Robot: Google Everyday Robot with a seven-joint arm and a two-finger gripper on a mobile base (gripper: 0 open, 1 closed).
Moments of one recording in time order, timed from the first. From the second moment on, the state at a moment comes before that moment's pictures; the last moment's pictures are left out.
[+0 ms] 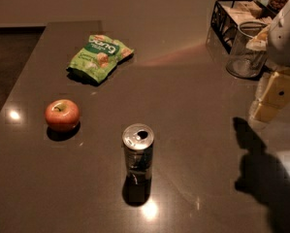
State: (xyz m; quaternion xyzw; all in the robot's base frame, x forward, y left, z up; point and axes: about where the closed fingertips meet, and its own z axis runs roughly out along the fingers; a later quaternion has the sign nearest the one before) arm 0.438 -0.216 0.978 -0.60 0.78 -0.04 0.16
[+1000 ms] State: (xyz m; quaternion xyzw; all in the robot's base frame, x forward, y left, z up) arm 0.422 -0.166 0.972 -0.64 0.75 0.03 0.19
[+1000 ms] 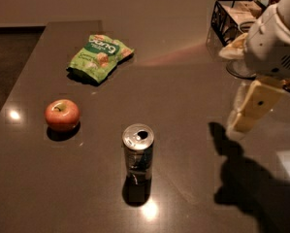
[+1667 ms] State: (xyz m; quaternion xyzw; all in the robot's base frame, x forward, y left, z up) arm 0.391 -0.092 0.950 -0.68 0.70 0.09 0.23
